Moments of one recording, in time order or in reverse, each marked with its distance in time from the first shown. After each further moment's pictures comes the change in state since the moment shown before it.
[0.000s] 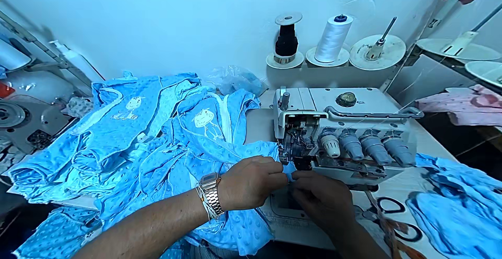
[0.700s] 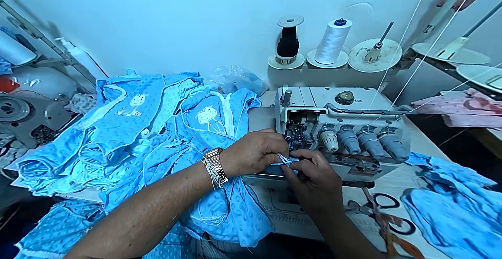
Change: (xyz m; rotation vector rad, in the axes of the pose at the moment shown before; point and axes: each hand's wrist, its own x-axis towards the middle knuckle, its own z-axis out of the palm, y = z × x) left_hand 0.022 -0.029 -0.025 -0.282 -0.003 -0.057; right_hand 0.017 -0.019 0.015 -0.195 0.080 0.258
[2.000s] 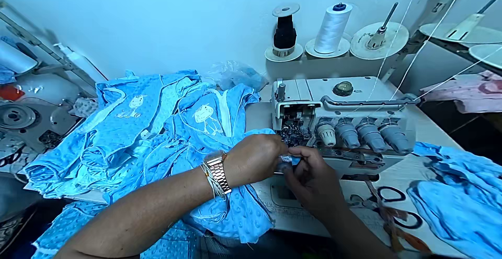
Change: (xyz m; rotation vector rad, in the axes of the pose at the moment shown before) left_hand 0.013 0.032 0.012 0.328 -0.137 -0.238; right_hand -0.007 0.005 -0.008 0.201 -0.173 0.147
